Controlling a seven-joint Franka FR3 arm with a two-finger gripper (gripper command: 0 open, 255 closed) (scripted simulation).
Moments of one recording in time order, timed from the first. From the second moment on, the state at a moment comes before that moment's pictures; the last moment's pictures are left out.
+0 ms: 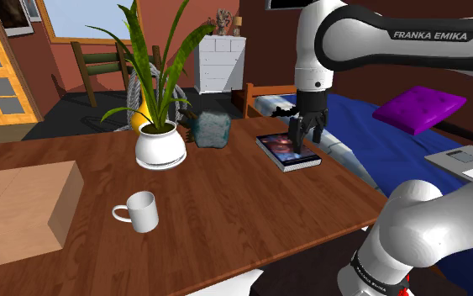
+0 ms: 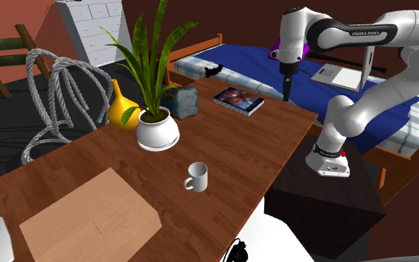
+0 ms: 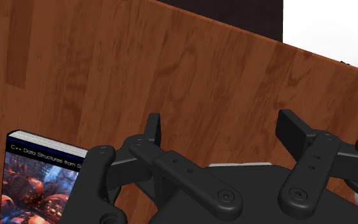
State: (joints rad) arm 0.02 -0.74 0.07 -2.35 0.04 1.45 0.16
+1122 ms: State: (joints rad) arm 0.07 -0.40 0.31 -2.32 0.13 1.90 0.43
